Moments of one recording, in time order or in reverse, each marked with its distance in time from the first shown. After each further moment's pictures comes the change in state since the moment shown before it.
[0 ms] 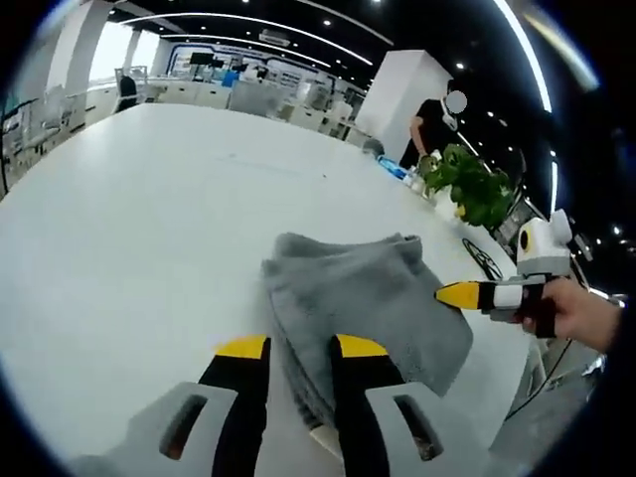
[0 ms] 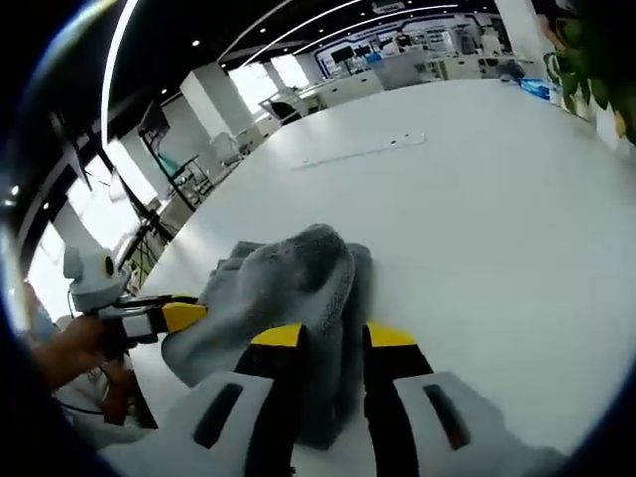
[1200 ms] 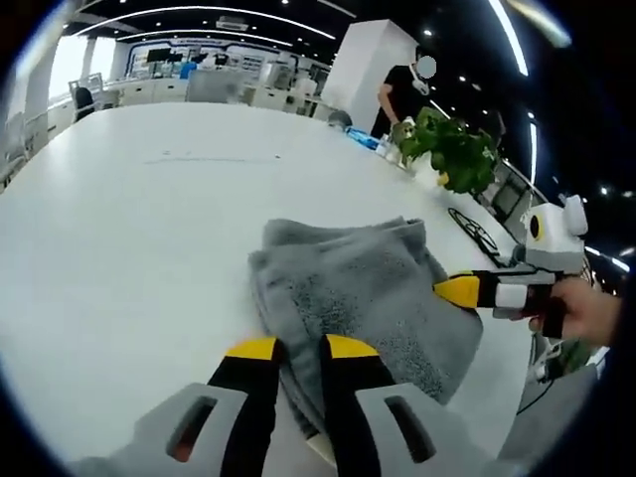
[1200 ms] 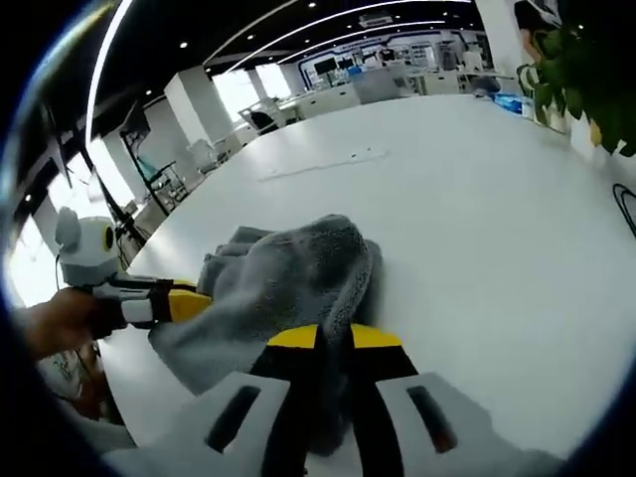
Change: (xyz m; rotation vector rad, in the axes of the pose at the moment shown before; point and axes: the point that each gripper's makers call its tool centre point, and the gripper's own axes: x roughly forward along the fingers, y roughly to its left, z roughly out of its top) left arm 0.054 -0.043 0.019 0.189 0.062 -0.067; right arm -0.015 -0.043 0.012 -0.068 -0.079 -0.115
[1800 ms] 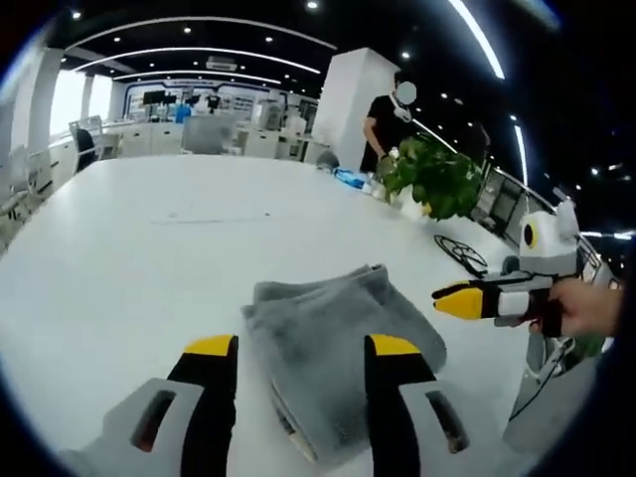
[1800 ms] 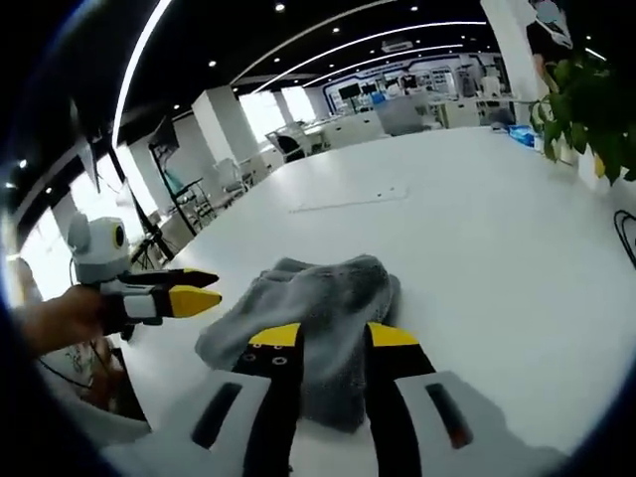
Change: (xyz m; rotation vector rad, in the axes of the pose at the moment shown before) left arm -0.058 -0.022 0.042 0.060 -0.178 0.008; right arm -0.055 0.020 0.028 0.000 -0.114 0.087
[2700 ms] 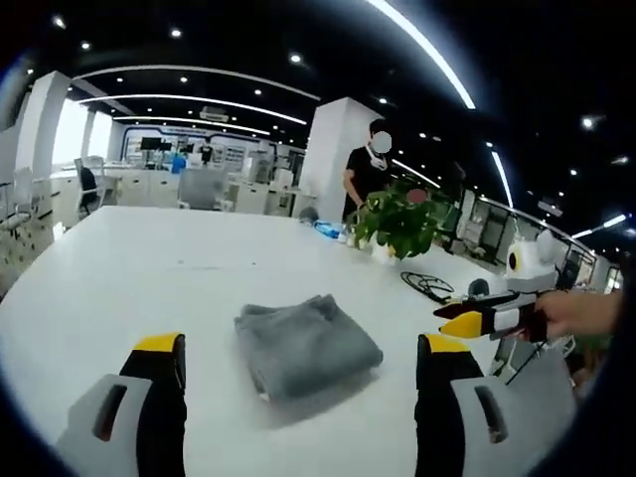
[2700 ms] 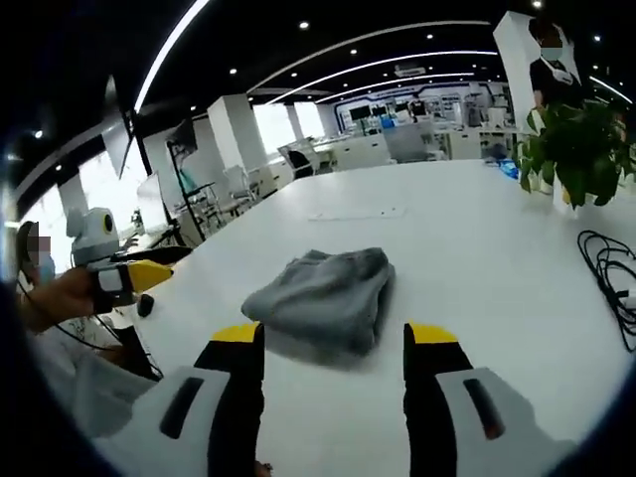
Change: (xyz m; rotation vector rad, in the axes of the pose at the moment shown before) left arm -0.120 -0.040 0.005 0.010 -0.216 -0.034; right arm -0.098 0.030 -0.033 -0.080 -0.076 -0.024
